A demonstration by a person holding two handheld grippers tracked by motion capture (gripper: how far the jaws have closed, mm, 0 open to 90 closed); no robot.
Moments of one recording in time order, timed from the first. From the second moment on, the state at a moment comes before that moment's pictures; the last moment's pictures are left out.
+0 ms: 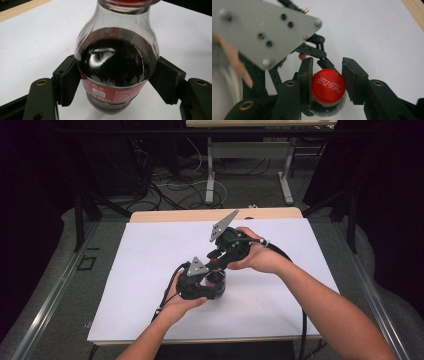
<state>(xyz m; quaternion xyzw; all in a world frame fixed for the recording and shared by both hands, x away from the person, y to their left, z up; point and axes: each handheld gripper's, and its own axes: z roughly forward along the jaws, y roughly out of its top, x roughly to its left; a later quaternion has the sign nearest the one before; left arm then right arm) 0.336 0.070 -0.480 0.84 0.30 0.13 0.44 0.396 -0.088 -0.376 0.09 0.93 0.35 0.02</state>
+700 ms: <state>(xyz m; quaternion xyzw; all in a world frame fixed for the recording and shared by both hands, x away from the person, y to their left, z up) 0.336 0.071 -0.478 0.83 0.31 0.14 0.43 0.368 -0.075 -0.374 0.31 0.89 0.33 0.10</state>
